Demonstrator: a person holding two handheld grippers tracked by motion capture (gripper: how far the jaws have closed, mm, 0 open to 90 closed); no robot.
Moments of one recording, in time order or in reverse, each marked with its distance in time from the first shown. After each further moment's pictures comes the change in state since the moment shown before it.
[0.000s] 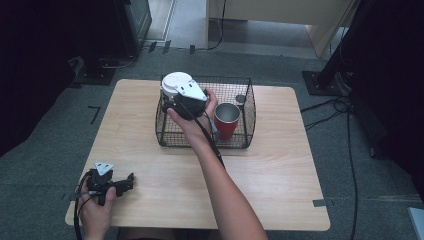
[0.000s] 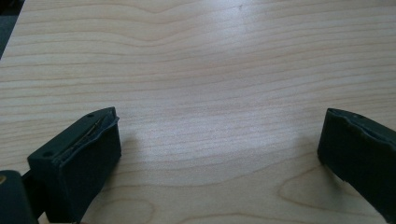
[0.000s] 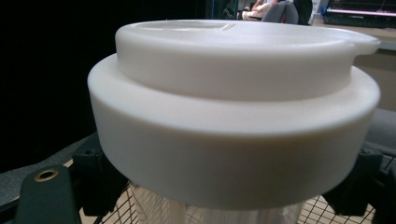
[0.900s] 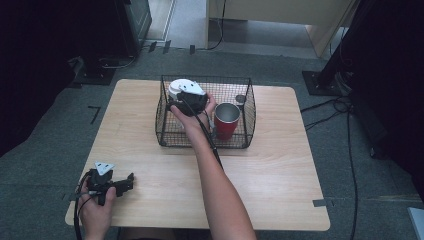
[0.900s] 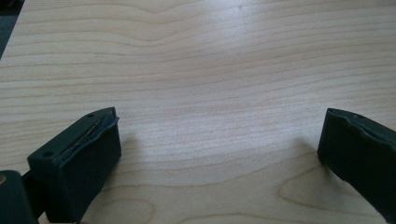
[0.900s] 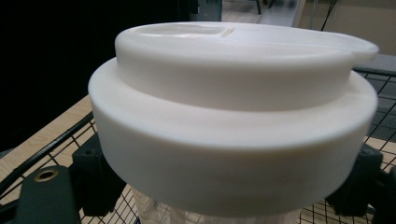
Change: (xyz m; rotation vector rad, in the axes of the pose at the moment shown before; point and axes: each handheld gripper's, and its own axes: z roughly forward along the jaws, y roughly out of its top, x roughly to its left) left arm 0.000 0.000 0.000 0.001 0.000 0.000; right arm -0.019 -0.038 0.057 0.161 -0.053 0.075
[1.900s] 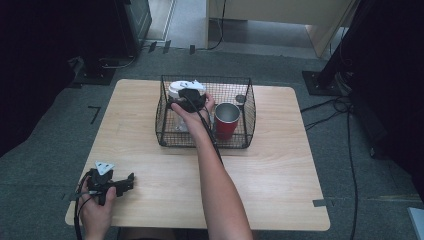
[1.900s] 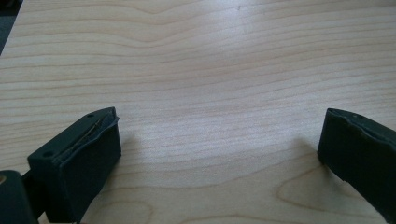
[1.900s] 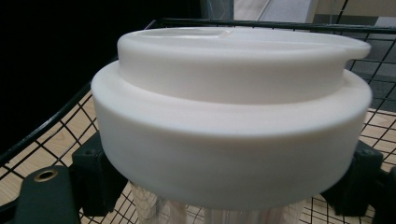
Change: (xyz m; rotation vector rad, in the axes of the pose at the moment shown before) left arm 0.000 0.001 0.000 0.004 -0.002 0.006; right arm -0.009 -0.003 0.025 0.084 0.061 0.070
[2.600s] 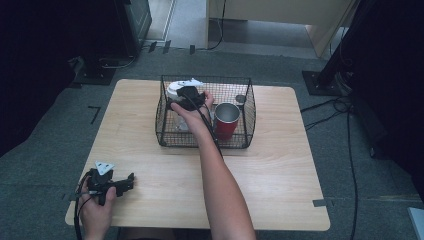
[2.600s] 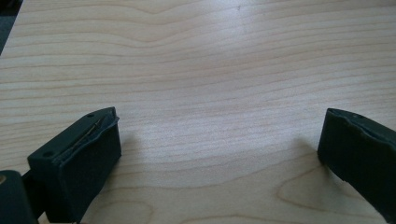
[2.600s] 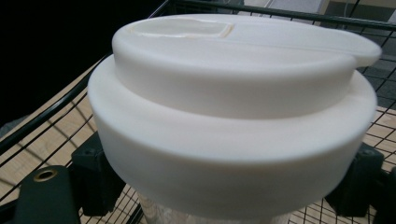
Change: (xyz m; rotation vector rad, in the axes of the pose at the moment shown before) left arm 0.000 0.000 0.000 0.000 0.000 0.000; right arm 0.002 0.007 -0.001 0.085 0.023 -0.063
